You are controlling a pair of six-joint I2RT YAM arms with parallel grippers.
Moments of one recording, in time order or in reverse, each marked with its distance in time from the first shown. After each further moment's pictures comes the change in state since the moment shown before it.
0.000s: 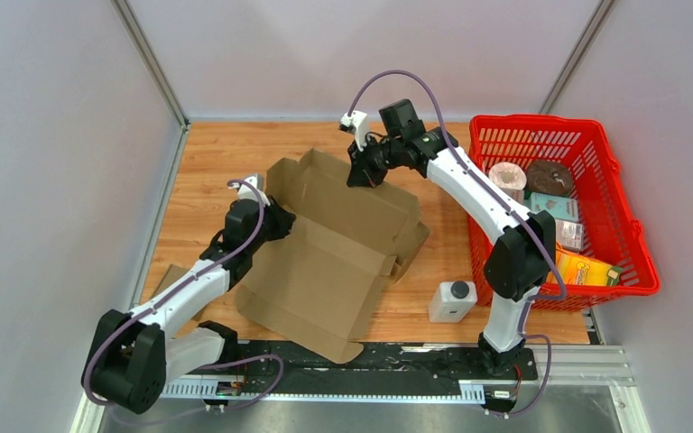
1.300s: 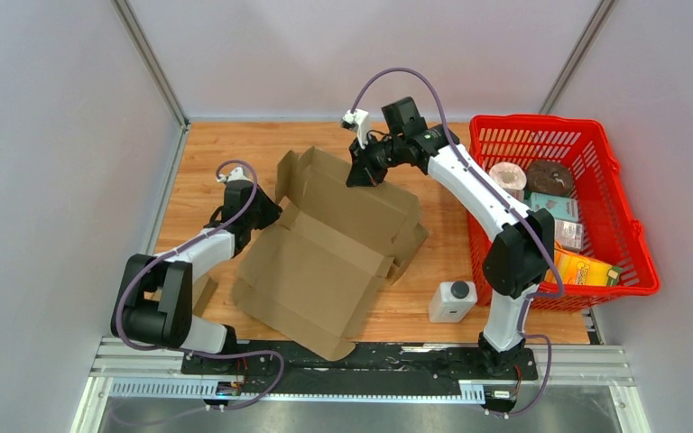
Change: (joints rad) left arm 0.183 0.332 0.171 -0.031 -0.024 -0.089; right arm -0.026 0.019 0.034 -0.019 -0.089 0.006
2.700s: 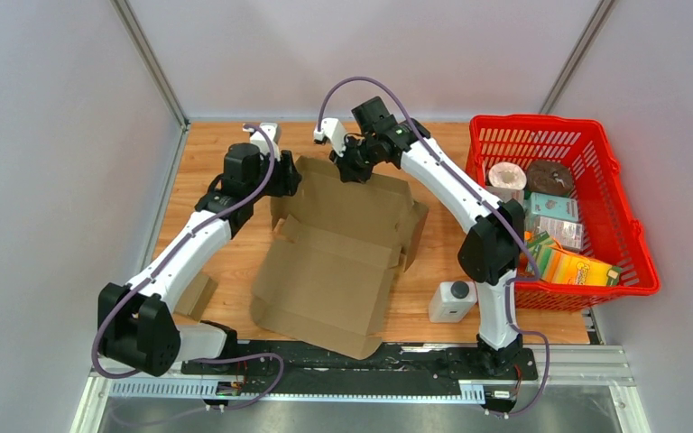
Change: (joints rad) left arm -0.138 -0.115 0.354 -0.299 0.117 0.476; right arm 0.089 0.178 0.242 -0.157 0.264 -0.299
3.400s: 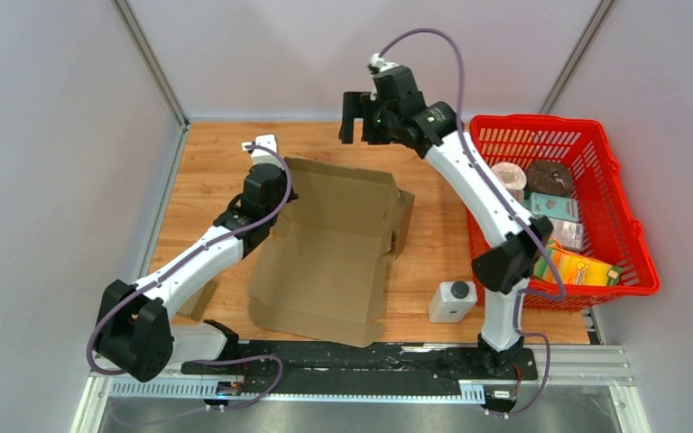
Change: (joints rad) left arm -0.161 -0.025 -0.149 0.212 -0.490 -0.137; right arm -0.012 -0.108 0.159 0.010 0.463 0.973
